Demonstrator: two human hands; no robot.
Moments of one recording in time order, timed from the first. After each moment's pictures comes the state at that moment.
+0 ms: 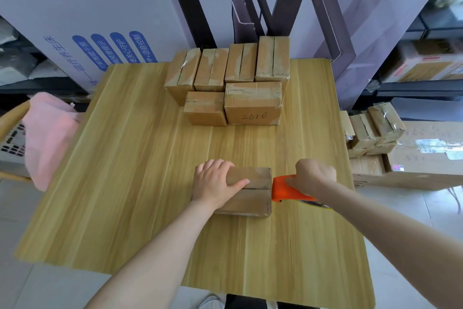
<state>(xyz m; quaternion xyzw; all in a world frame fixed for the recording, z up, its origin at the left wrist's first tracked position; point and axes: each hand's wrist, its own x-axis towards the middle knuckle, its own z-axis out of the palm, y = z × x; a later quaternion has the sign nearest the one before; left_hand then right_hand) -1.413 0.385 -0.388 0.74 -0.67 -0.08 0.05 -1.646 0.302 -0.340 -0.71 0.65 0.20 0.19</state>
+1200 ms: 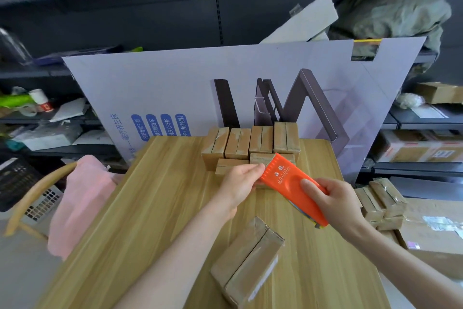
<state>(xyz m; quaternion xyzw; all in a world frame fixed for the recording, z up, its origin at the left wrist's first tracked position) -1.413 0.400 -0.148 0.60 -0.46 -0.49 0.43 -1.620 0.377 -0.178 -0.62 0.53 -0.40 0.42</state>
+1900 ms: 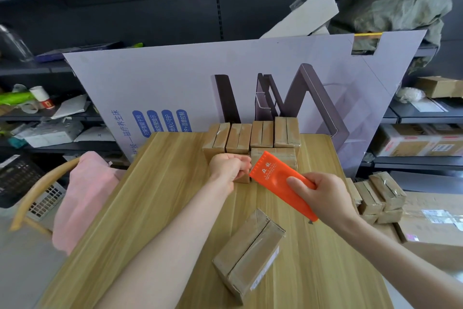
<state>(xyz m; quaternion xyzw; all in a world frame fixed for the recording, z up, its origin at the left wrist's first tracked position) -1.389 0.370 -0.159 0.69 -0.26 -0.45 0.50 -1.605 0.398 -0.160 -0.69 0.57 -0.31 0.33</state>
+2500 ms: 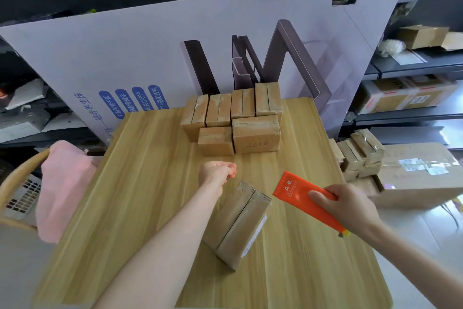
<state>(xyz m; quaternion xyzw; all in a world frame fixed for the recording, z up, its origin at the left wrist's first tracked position) -1.396 0.369 -0.271 0.77 -0.24 -0.44 0.39 -1.680 0.420 -0.239 -0.65 0.69 -0.13 0.29</state>
